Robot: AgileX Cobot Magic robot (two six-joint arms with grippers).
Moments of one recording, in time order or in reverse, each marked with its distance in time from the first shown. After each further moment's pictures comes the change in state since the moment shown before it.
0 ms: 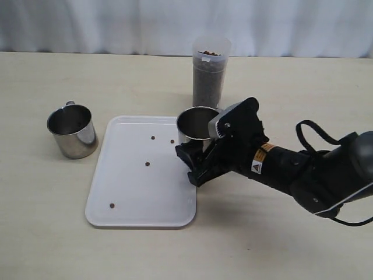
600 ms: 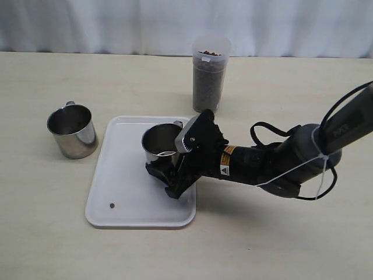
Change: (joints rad) left arm 0.000 0.000 0.000 0.000 0.000 0.000; right arm 0.000 0.252 -0.235 -0.328 -0.040 0.083
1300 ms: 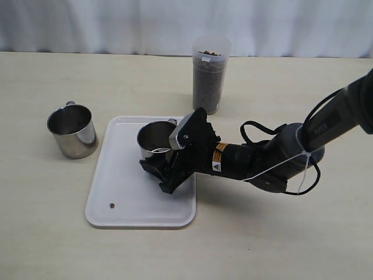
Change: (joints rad) left arm 0.000 0.000 0.000 0.000 0.000 0.000; right arm 0.000 0.076 -0.085 -0.006 -0.014 0.006
